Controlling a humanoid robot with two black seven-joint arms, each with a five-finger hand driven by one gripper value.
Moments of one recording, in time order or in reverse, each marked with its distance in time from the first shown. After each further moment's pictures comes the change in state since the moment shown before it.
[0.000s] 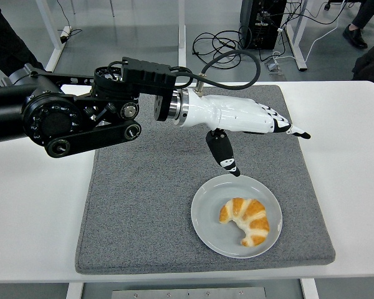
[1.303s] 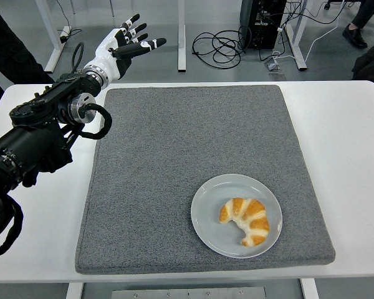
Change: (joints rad) left arm 0.373 -0.217 -0.522 0.927 -1.173 -0.046 0.208; right arm 0.000 0.000 -0.004 0.018 0.000 0.004 0.000
